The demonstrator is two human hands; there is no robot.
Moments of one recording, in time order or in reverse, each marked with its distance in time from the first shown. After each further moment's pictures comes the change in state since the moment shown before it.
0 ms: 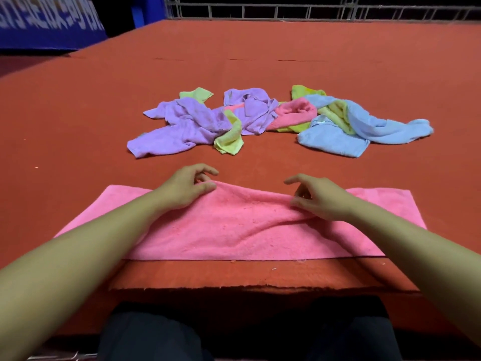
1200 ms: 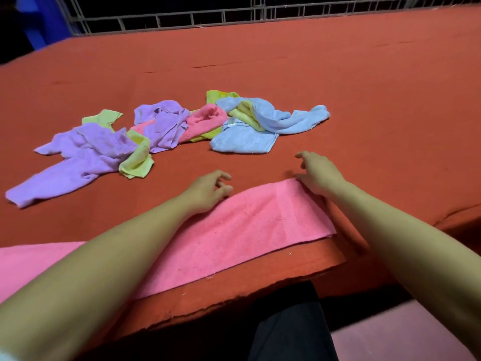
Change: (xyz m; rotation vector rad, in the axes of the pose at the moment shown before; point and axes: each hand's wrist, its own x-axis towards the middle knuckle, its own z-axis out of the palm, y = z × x) left_hand 0.112 0.134 0.173 0.134 -0.247 0.103; right_hand -0.075 0.171 -0.075 -0.164 0.307 0.551
